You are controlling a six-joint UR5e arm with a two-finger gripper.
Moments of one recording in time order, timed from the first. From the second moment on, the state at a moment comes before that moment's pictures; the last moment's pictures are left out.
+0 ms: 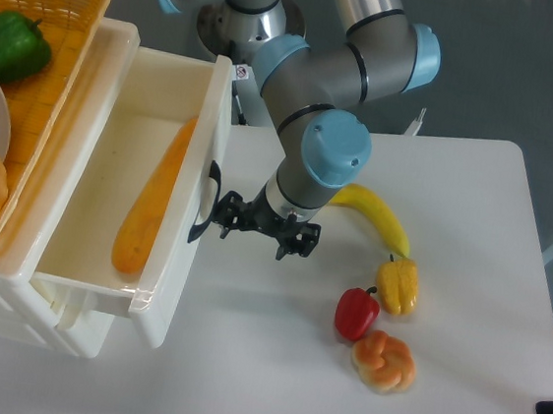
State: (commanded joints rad) arm 2.46 -1.89 -1.66 -1.29 1.29 0.60
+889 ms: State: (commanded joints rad) arm 2.38 -1.88 -1.65 -1.29 1.30 0.55
